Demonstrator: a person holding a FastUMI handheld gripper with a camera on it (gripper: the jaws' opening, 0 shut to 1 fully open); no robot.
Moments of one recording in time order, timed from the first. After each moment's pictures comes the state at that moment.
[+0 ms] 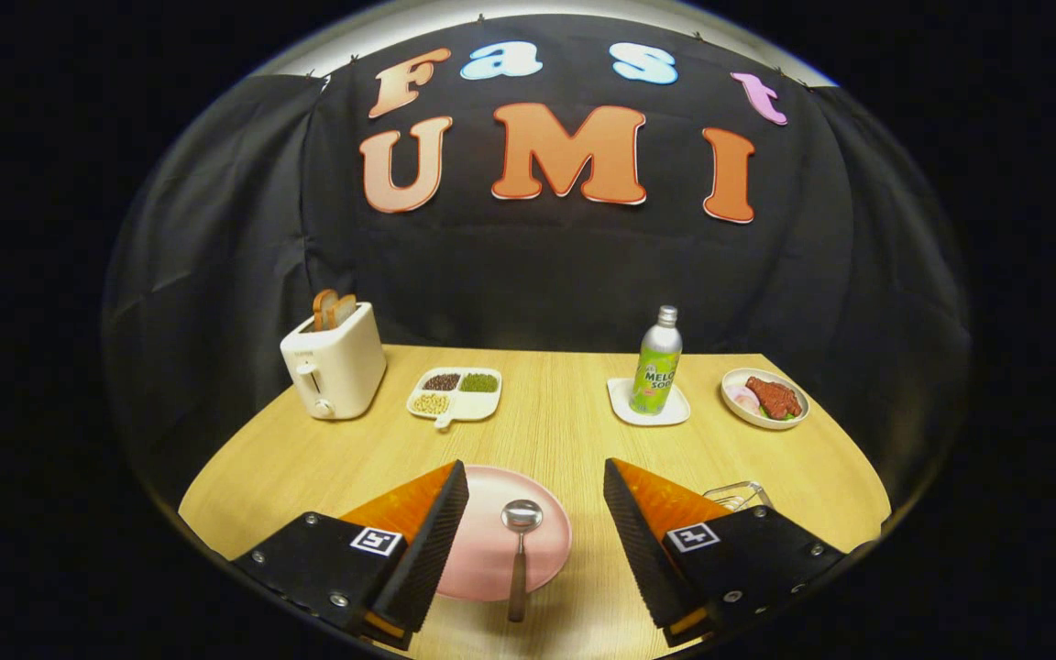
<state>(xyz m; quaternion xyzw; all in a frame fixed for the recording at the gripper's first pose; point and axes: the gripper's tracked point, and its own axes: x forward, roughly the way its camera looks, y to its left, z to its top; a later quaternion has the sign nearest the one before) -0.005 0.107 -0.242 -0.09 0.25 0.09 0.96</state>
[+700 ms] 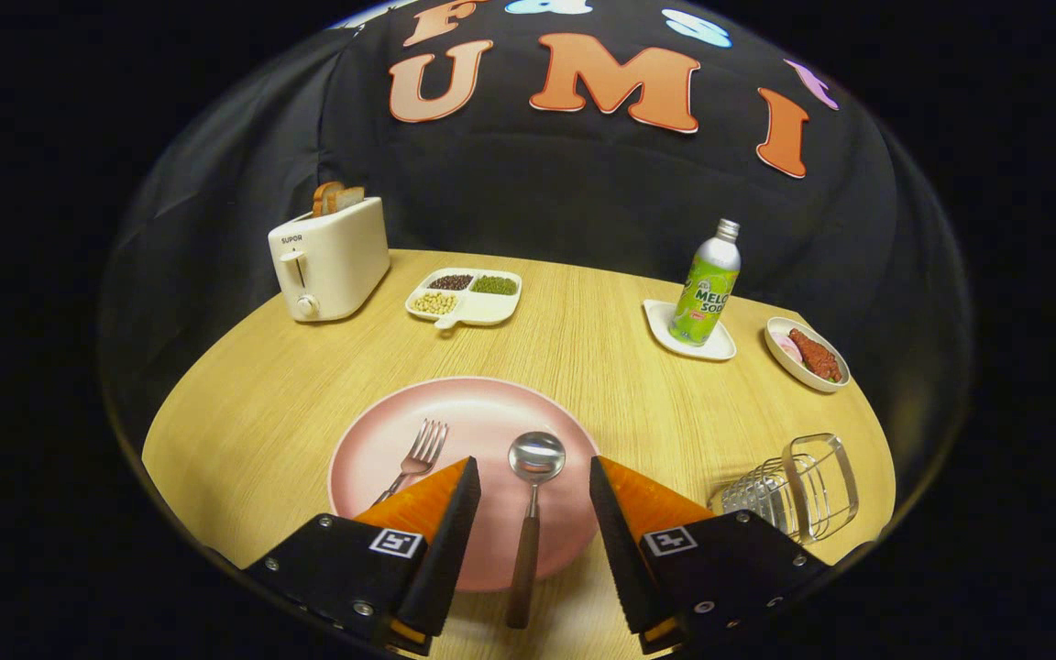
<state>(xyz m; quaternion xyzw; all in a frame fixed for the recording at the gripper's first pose) -0.008 0.115 -0.338 -0.14 0.35 0.11 0.92</state>
